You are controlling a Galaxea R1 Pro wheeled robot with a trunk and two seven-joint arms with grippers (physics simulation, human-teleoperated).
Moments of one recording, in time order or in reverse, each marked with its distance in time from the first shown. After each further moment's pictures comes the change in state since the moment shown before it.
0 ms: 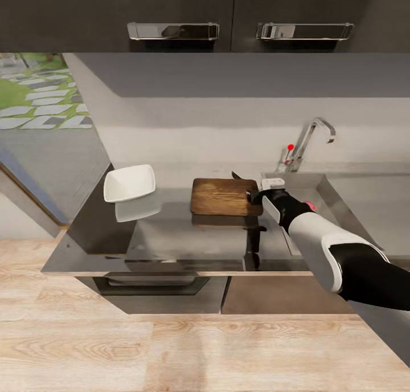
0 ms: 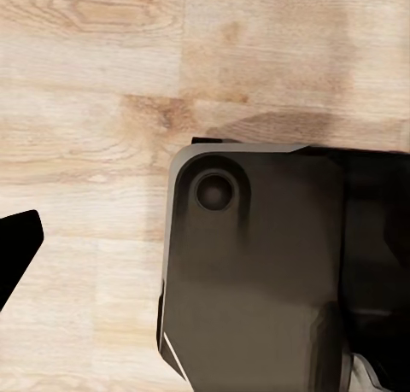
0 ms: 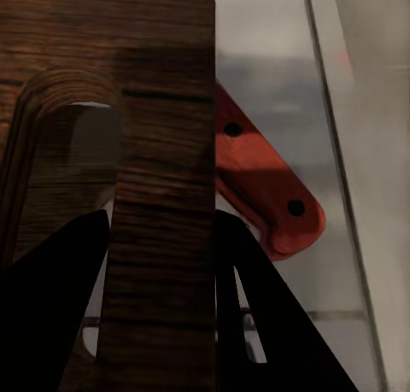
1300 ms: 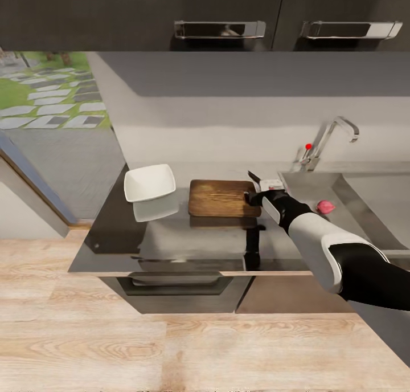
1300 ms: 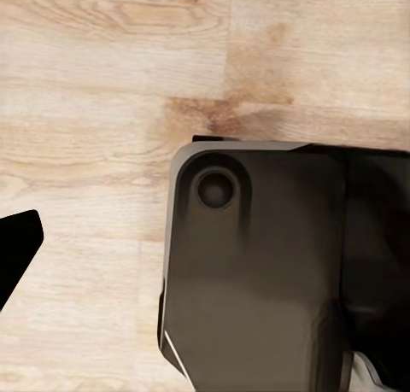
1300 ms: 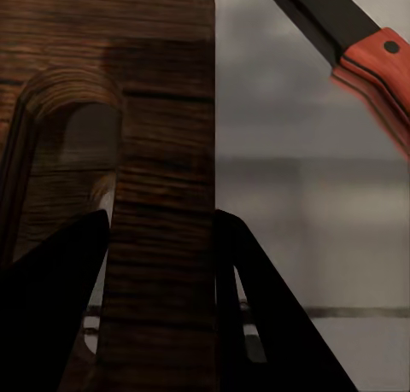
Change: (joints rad) left arm 0.000 0.001 0.000 0.001 0.000 0.000 0.000; right arm 0.000 0.000 0.000 0.012 -0.001 0.000 0.043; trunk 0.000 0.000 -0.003
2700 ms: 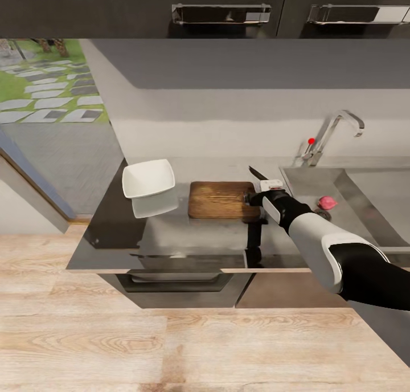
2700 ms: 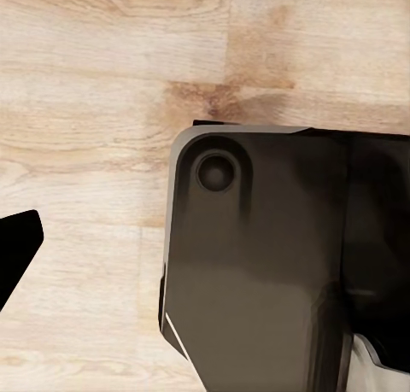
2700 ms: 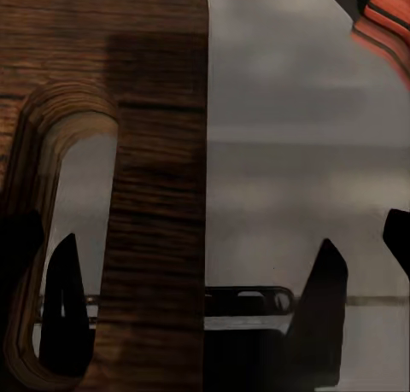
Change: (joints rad) left arm 0.000 -0.001 0.000 0.000 0.000 0.002 0.000; right arm 0.000 -0.002 -0.001 0.000 -0.002 0.001 0.000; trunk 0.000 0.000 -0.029
